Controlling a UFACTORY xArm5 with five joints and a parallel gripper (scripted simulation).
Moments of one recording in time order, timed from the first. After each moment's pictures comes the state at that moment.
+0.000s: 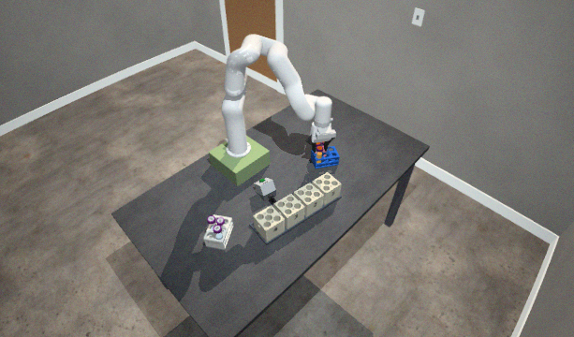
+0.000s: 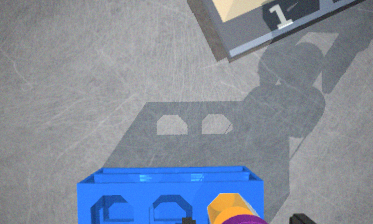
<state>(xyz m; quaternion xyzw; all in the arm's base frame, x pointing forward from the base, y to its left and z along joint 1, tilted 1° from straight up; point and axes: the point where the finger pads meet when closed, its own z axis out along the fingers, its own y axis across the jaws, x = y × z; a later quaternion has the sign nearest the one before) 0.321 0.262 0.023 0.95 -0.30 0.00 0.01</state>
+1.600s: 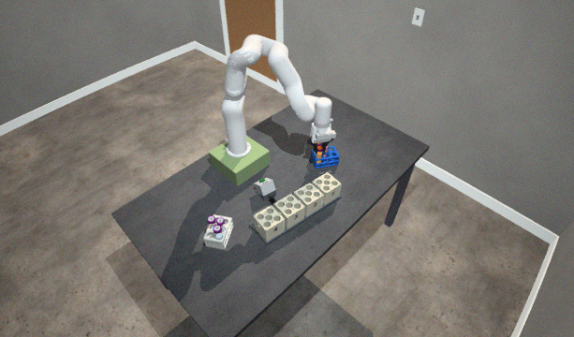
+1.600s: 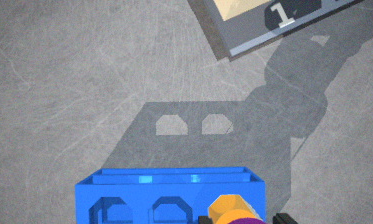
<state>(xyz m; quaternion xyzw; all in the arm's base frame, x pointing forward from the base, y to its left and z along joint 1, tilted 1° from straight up) 0.321 0.262 0.019 0.95 -0.30 0.00 0.01</state>
